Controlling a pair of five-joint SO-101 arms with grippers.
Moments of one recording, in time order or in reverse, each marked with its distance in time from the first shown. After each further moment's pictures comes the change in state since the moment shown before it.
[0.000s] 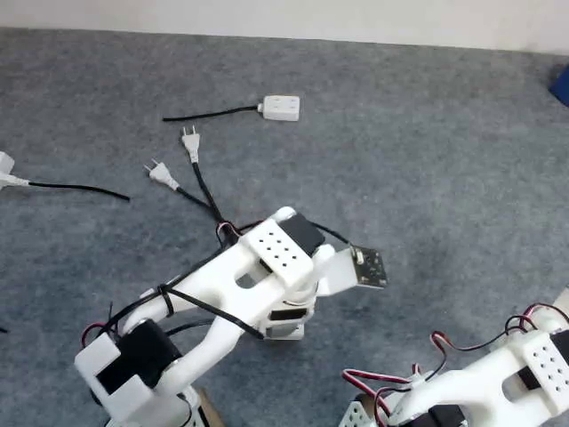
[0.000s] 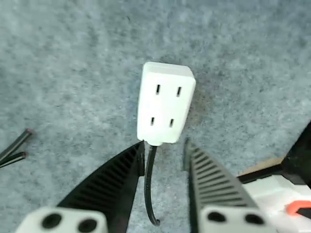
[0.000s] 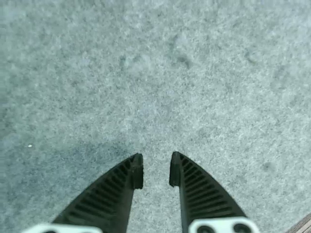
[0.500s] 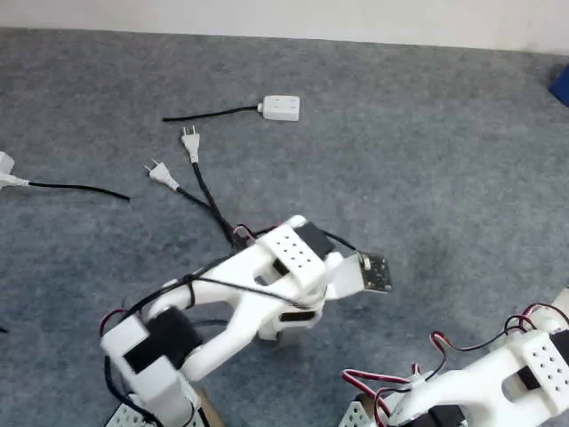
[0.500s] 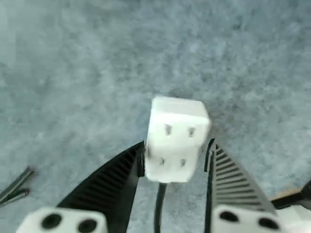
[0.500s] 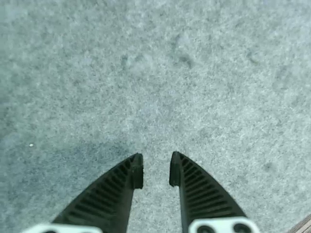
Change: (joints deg) left arm 1.7 7.9 0.4 -9.1 -0.2; right arm -0.1 0.0 0.1 0.0 0.0
